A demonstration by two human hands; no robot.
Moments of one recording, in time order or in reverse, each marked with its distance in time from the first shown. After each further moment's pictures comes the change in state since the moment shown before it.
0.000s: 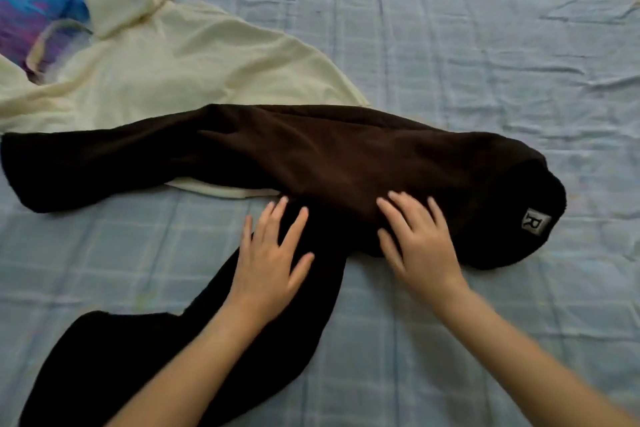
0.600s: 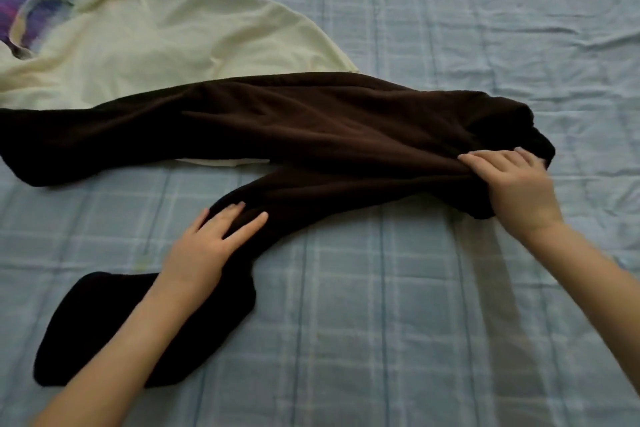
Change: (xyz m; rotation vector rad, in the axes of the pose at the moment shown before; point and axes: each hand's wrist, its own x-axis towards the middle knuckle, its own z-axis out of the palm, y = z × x) left_hand -0.049 -0.046 -0.040 0.148 -0.199 0.099; right_hand -0.018 0.133 -0.055 -0.298 0.034 -0.051
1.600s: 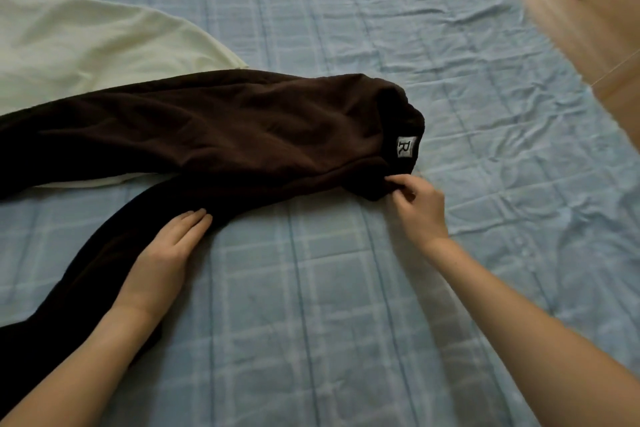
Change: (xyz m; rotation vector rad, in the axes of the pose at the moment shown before) left_hand 0.040 0.065 0.058 -0.127 0.203 0.112; right_hand -0.089 -0.011 0.030 0.639 0.146 0.657
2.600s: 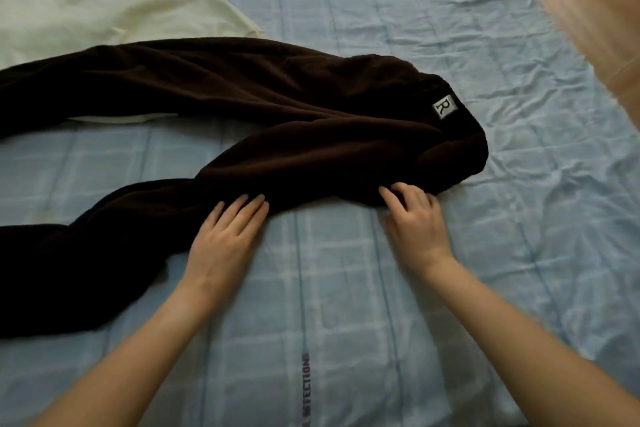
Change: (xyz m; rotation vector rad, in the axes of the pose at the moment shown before) left_hand -0.076 0.092 0.033 0.244 0.048 0.155; right_hand -0.126 0.019 -0.028 -0.580 -0.087 -0.396
